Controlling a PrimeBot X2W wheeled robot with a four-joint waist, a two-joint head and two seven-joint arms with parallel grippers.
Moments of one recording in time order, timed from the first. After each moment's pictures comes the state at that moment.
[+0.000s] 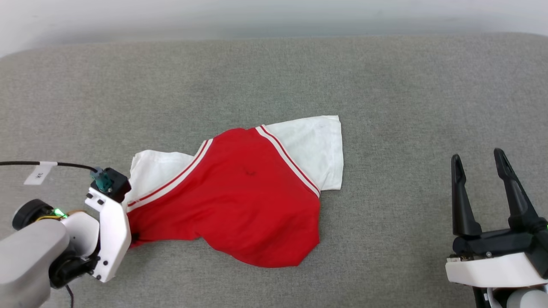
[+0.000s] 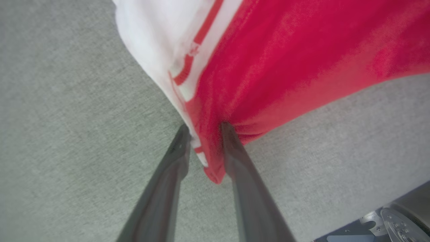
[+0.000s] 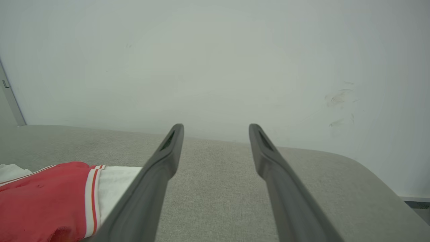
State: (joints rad) left arm -0.79 0.90 -1.26 0.34 -1.08 -0.09 0.47; right arm -0.03 -0.05 -0.05 -0.16 0.02 0.13 -0.26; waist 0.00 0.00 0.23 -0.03
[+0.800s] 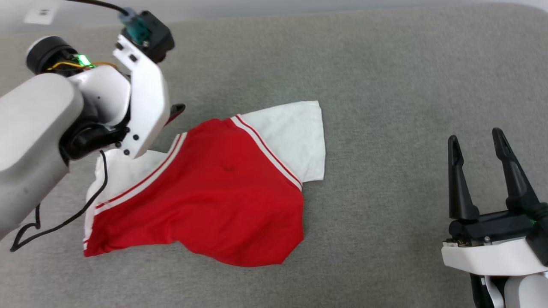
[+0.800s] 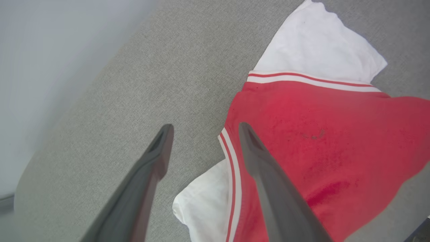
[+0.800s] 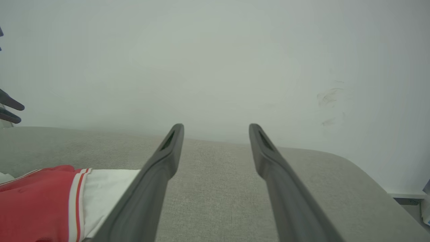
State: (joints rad) left arm -1.25 0.80 -1.17 0.24 -1.02 -0.12 0.67; right arm -0.08 -0.05 -0.03 -0.17 0.03 0.13 -0.26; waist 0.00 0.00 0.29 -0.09
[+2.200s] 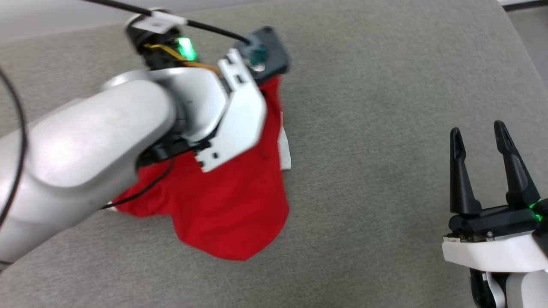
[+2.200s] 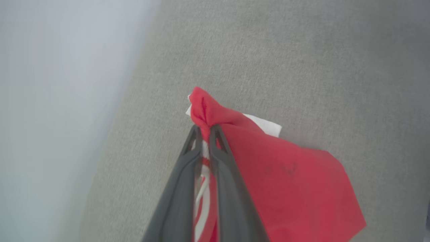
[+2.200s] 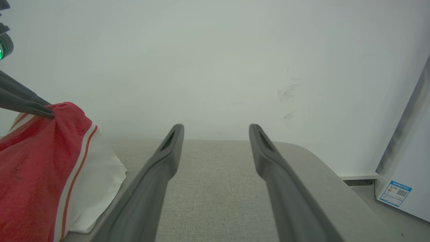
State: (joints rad) left arm -1.36 0.68 -1.28 0.04 -0.90 -0.13 0.65; right arm -0.10 -0.05 -0.02 -0.18 0.08 0.13 -0.26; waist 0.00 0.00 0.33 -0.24
